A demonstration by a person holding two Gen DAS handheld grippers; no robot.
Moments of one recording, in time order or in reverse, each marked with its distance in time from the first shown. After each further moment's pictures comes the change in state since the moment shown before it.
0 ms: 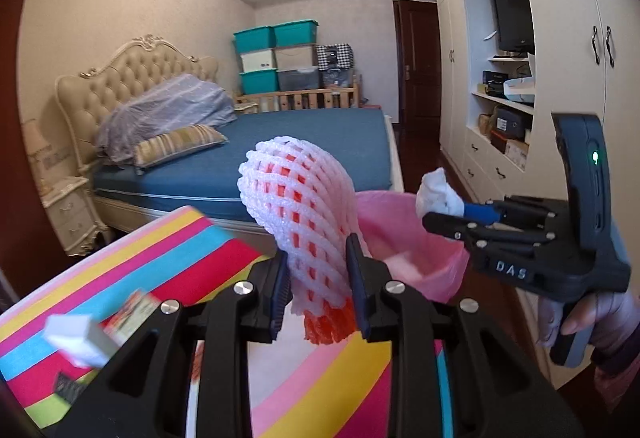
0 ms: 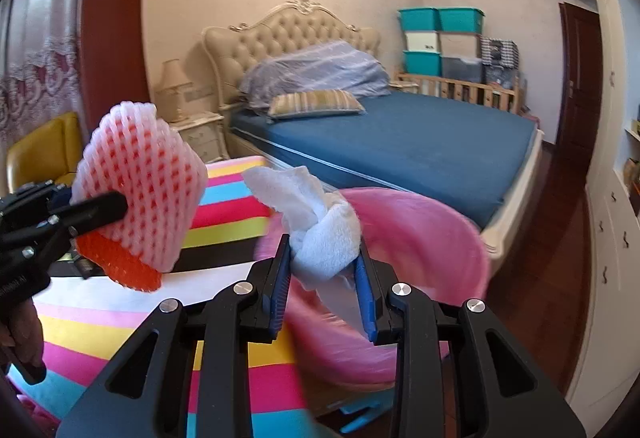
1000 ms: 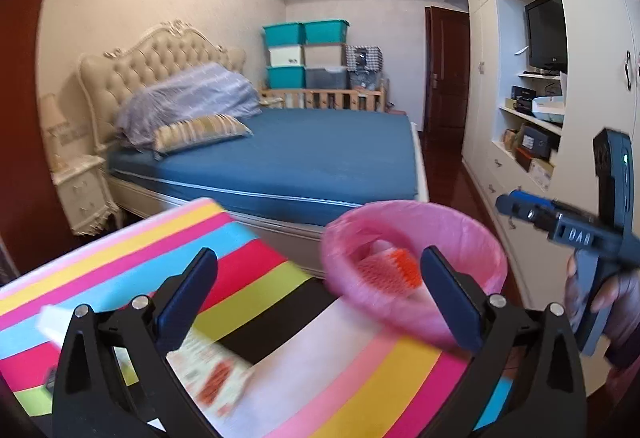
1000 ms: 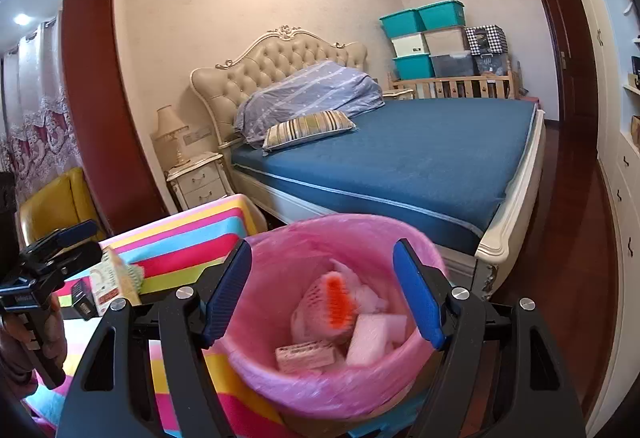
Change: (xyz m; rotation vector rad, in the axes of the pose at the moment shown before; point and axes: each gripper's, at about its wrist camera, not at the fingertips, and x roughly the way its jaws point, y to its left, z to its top) left arm 0.015 0.035 -0.003 -0.076 -0.017 0.105; right arm 0.001 -0.072 0.002 0.141 -0.096 0.103
